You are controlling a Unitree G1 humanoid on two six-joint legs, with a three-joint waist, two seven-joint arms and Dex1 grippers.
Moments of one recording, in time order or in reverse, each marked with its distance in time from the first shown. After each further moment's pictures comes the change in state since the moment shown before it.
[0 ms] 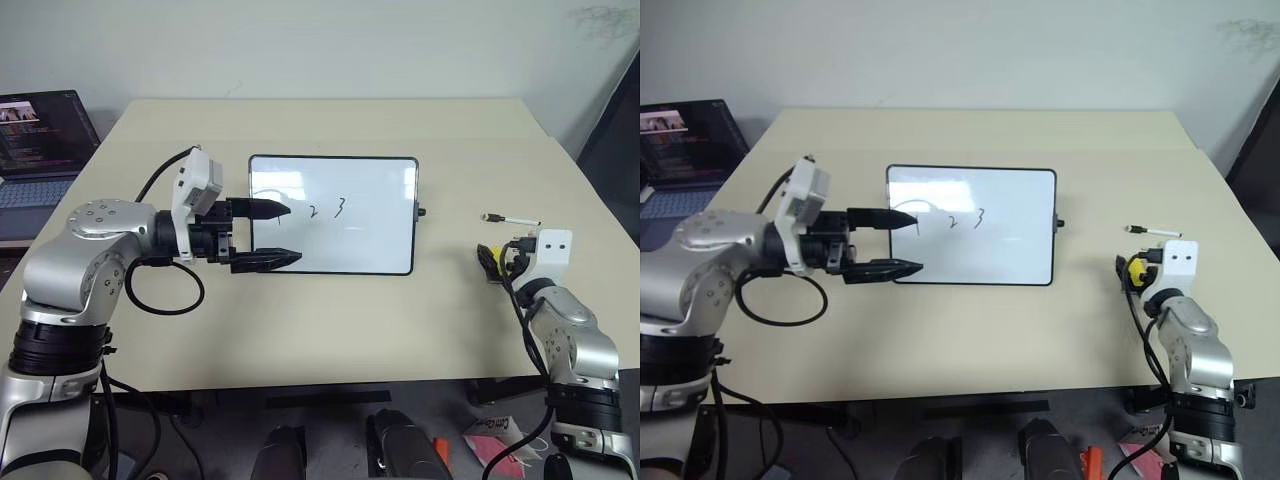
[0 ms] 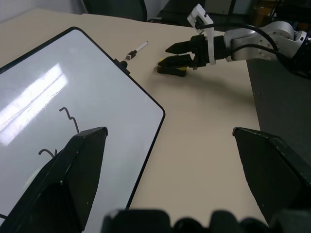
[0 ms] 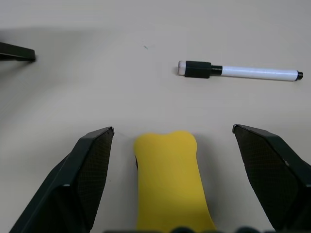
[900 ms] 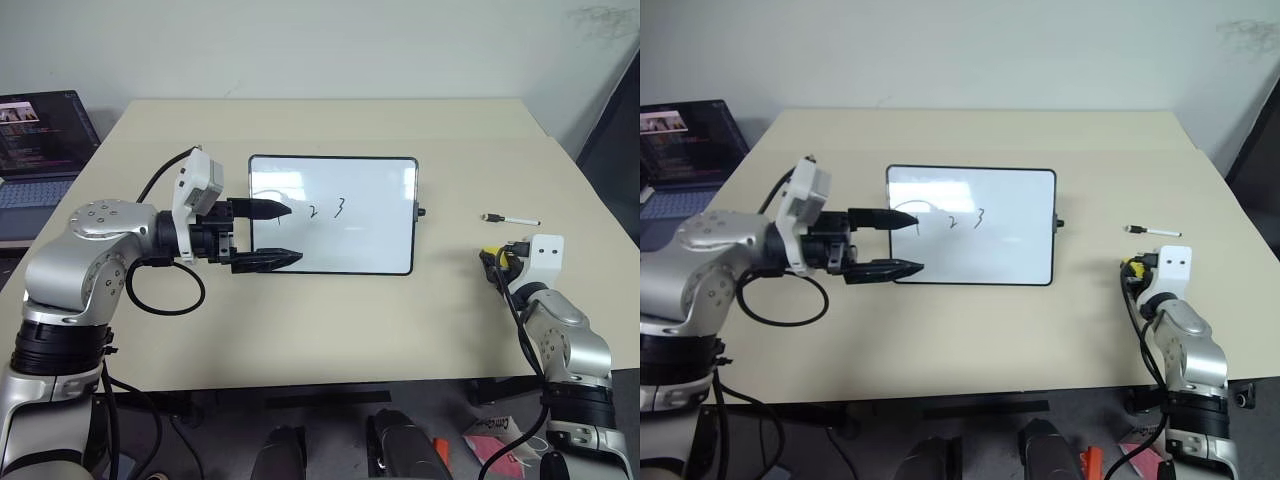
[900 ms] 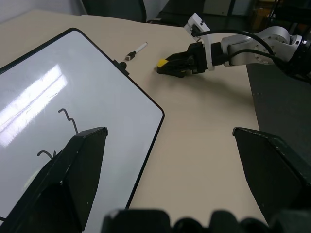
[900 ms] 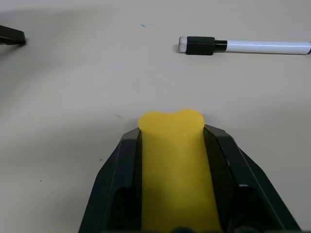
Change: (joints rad) left arm 0.000 0.000 0.000 0.003 0.000 -0.001 0.000; right arm -0.011 0.013 0.000 0.037 0.003 0.020 0.000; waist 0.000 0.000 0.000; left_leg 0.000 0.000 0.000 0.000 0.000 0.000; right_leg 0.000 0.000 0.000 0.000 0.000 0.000
